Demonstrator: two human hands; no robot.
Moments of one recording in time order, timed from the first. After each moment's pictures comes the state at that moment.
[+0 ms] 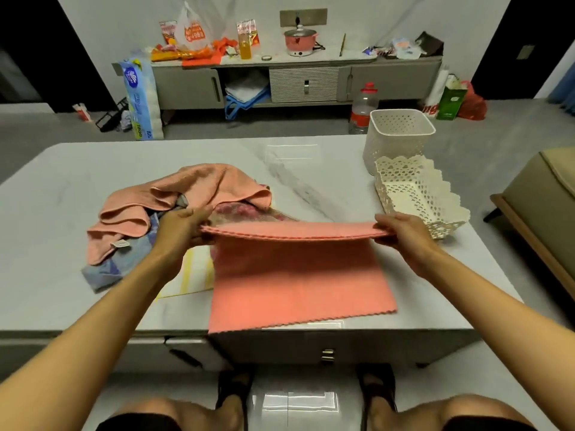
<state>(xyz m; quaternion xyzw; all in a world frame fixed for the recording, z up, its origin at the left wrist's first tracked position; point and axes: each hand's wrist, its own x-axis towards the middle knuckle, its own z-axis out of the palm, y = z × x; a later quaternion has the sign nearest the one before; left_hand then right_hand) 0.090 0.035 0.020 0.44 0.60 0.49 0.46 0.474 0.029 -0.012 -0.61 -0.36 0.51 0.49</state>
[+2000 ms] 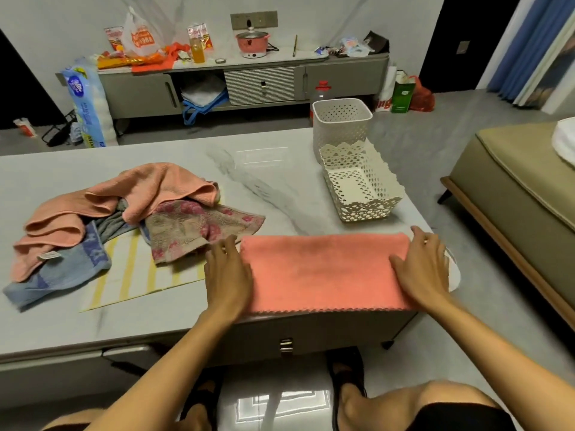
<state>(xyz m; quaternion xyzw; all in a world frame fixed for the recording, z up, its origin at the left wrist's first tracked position) 0.255 -0.025 -0.078 0.67 0.69 0.24 0.12 0.576 -0.072 -0.077 -0.84 -0.50 0.08 0.20</state>
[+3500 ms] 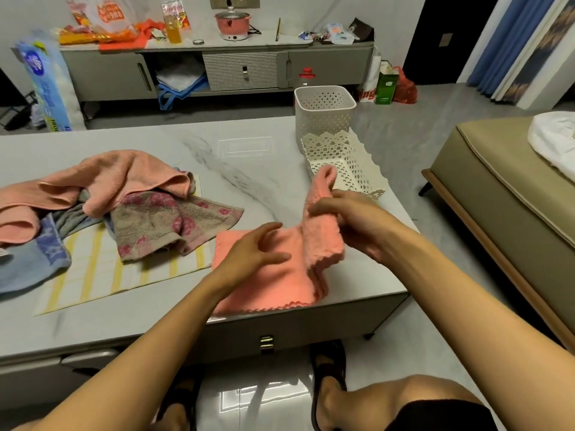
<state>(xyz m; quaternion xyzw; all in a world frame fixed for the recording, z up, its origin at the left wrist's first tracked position) 0.303 0.008 -0.068 0.69 0.49 0.23 0.48 0.497 -0.040 0.040 -0.57 -0.39 0.59 0.42</state>
